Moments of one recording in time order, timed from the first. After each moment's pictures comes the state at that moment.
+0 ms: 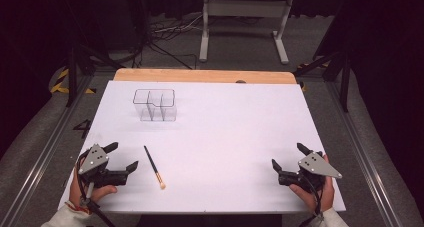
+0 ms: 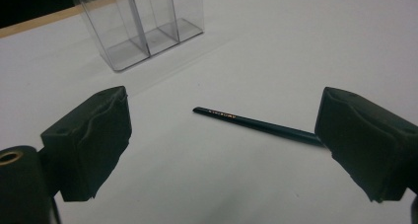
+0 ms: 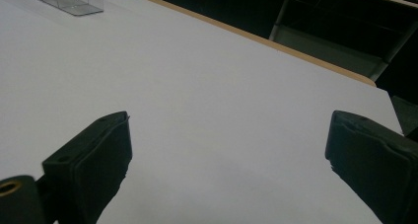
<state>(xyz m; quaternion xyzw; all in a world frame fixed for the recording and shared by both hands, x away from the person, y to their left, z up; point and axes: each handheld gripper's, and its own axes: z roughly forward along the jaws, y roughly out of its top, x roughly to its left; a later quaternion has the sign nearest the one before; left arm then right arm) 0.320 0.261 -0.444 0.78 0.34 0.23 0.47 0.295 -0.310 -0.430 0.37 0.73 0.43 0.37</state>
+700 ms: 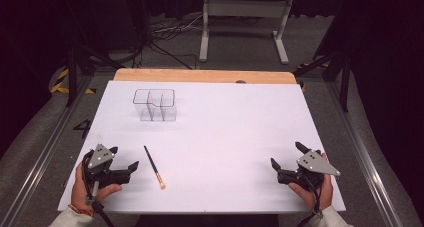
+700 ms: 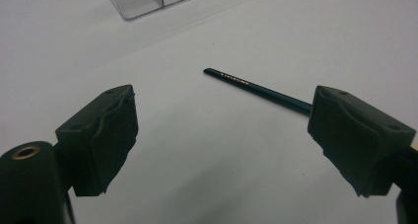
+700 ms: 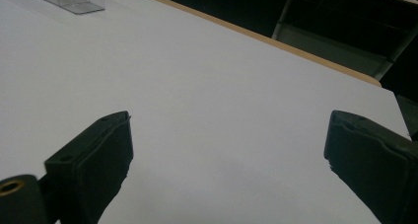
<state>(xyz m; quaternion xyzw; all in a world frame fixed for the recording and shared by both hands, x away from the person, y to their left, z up) 0.320 0.250 -0.444 0.79 0.43 0.21 0.39 0.301 -0.308 -0.431 0.37 0.74 0.43 0.37</state>
